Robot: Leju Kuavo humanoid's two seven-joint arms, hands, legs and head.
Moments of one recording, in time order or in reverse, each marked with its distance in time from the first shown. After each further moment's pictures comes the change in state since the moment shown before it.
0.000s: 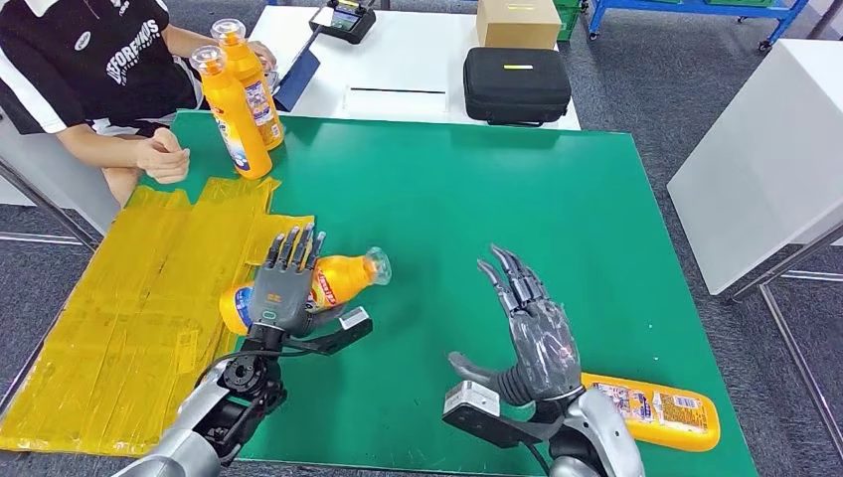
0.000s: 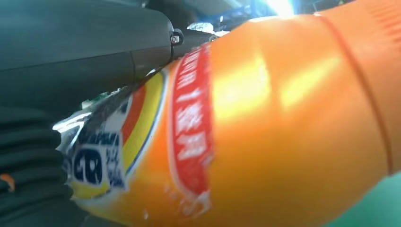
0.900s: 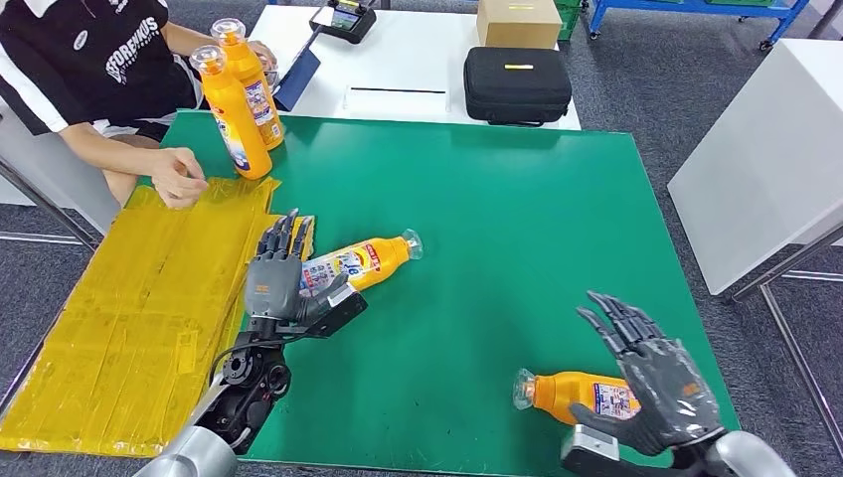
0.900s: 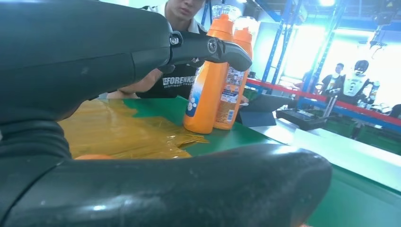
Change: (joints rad) left arm 0.007 -0.097 0.224 -0.019 0.158 -0.005 -0.228; right arm 0.248 -0.189 -0.482 -0.298 0.029 0.416 -0.174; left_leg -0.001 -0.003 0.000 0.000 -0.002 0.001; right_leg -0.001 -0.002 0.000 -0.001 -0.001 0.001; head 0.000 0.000
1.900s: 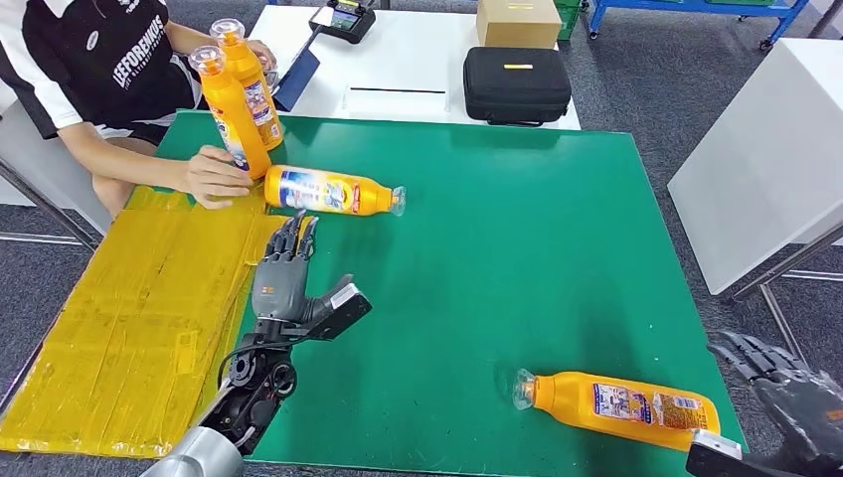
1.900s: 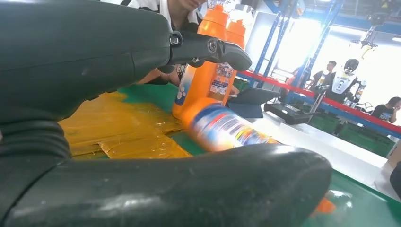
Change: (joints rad) left arm -0.001 -0.022 0.000 0.014 0.111 -0.010 -0.095; right arm 0.016 -0.053 -0.438 0.083 0.215 0.294 -0.203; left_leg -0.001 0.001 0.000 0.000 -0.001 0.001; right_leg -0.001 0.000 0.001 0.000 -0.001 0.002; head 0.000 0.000
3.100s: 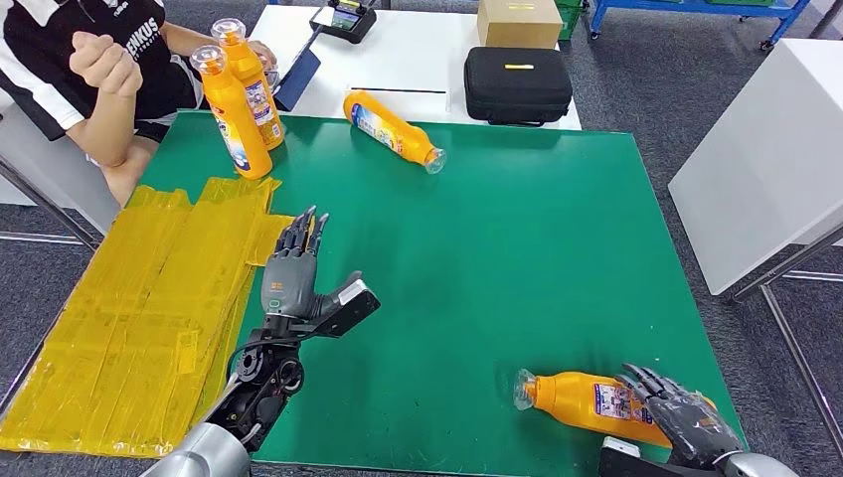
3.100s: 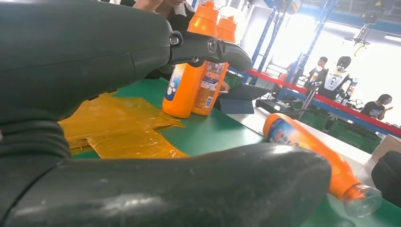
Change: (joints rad) left arm -0.014 -0.016 -0.029 0.000 0.031 -0.021 0.000; right arm -0.012 -0.002 0.339 0.282 -0.068 -0.131 0.189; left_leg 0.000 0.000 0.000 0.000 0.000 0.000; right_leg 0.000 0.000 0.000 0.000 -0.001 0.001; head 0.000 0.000
